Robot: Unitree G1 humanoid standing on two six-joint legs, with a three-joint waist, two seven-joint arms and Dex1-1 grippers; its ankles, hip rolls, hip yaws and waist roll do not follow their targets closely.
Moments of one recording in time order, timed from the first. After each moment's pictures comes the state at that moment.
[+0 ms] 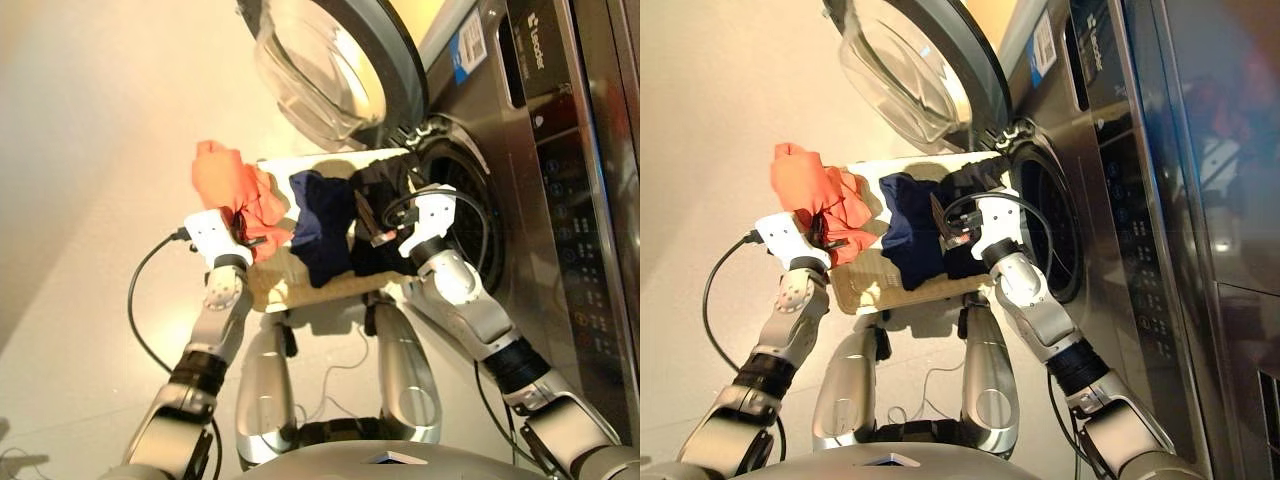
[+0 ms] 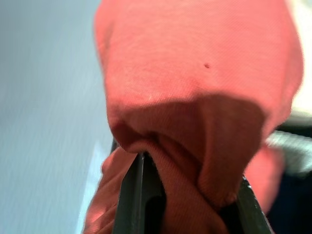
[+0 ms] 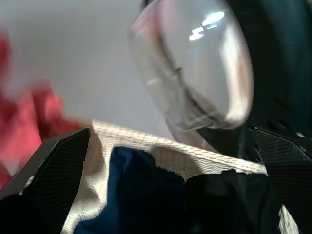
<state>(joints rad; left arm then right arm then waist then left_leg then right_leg) -0.21 0.35 -0.15 0.18 -0.49 -0.26 0.20 -0.38 -0.46 0.45 0.08 0.32 -0.11 -0.02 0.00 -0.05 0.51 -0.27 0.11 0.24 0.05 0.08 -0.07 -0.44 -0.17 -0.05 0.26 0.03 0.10</state>
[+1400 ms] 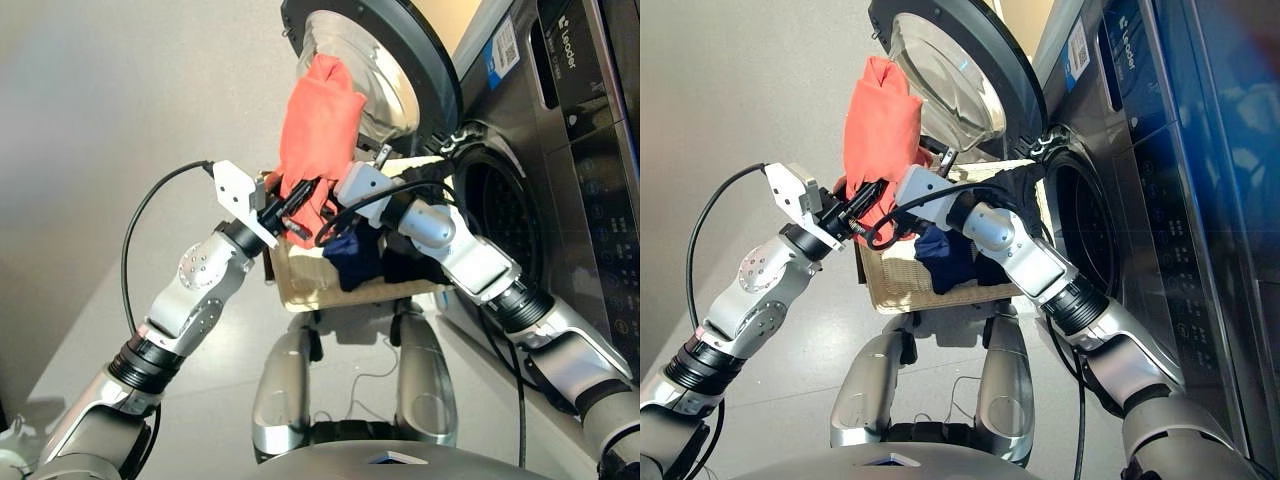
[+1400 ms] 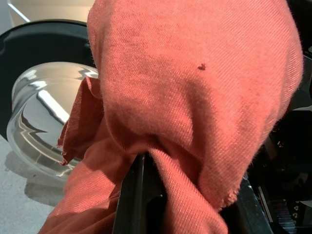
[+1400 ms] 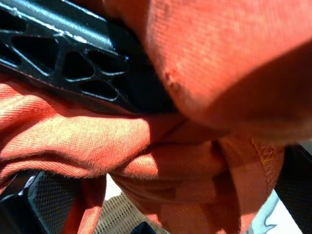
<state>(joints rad) -0.36 0.64 -0.40 -0.17 -0.74 -0.13 -0.23 -0.74 -0.49 0.63 0.04 0.07 -0.02 0.21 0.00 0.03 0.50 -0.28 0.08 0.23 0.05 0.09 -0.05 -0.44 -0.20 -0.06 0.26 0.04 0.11</state>
